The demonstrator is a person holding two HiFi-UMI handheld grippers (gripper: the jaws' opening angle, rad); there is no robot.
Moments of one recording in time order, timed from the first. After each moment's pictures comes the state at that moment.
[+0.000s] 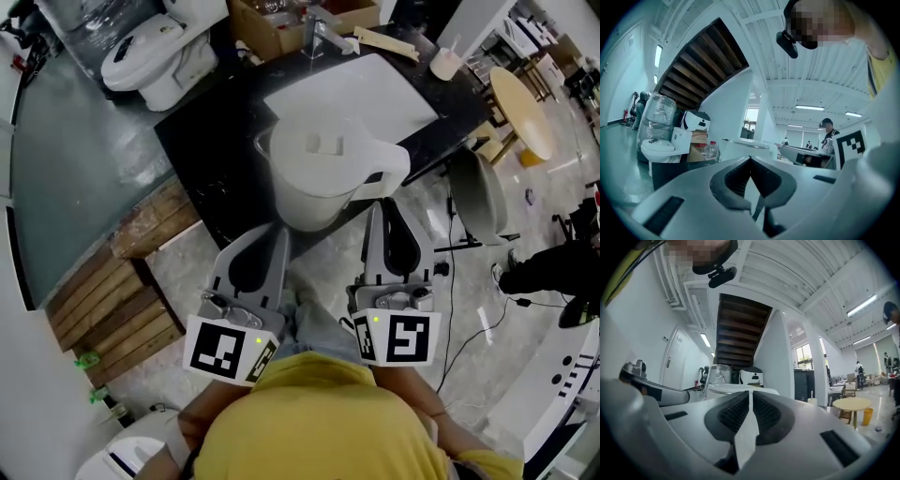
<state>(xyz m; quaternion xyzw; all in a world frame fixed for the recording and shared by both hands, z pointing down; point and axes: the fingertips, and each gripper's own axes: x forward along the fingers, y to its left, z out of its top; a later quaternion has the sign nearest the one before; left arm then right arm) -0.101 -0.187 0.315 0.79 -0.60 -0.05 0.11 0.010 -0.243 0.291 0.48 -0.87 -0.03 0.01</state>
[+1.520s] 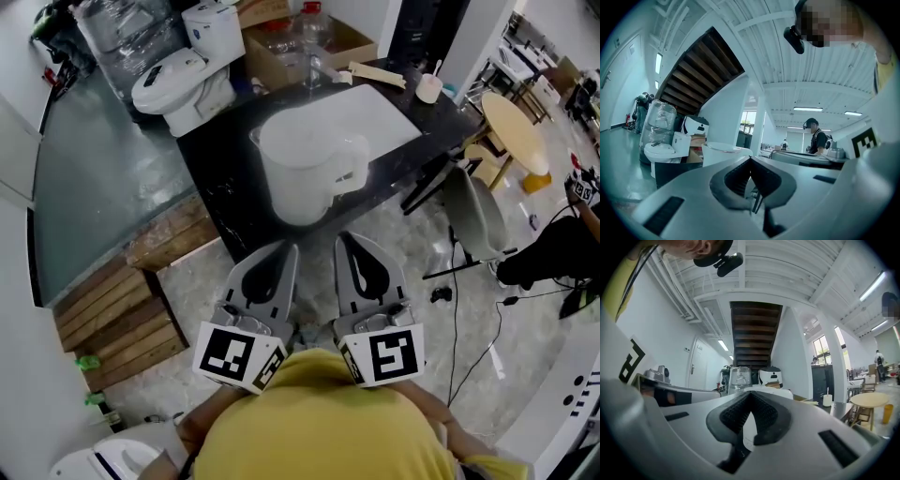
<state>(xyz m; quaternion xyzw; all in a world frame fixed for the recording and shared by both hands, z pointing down) -0.029 -0.111 0.272 0.78 -0.62 -0.06 0.09 0.031 -0.135 0.260 0.37 -0.93 -0.01 0.02</state>
